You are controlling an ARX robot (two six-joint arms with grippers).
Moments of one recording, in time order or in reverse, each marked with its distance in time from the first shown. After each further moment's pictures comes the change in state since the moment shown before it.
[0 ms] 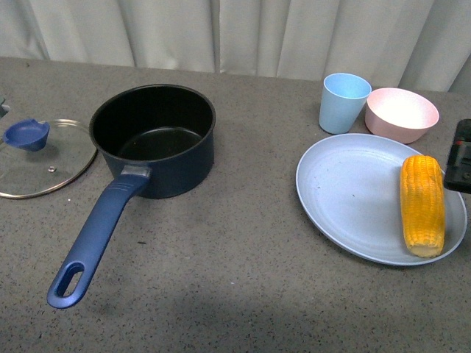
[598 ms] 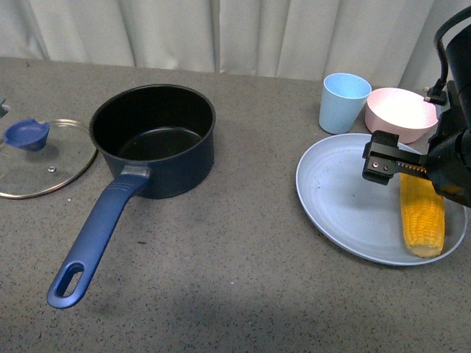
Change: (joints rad) left arm 0.000 0.000 0.000 0.000 0.000 0.000; right arm 0.047 0.307 0.285 -0.163 -0.061 0.117
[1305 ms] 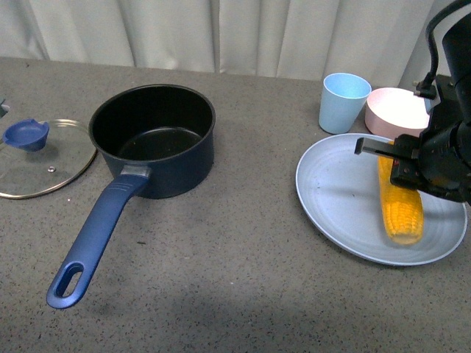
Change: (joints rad) left arm 0.000 0.000 0.000 0.000 0.000 0.000; right arm 0.016 -0.026 0.008 0.005 -0.062 -0.025
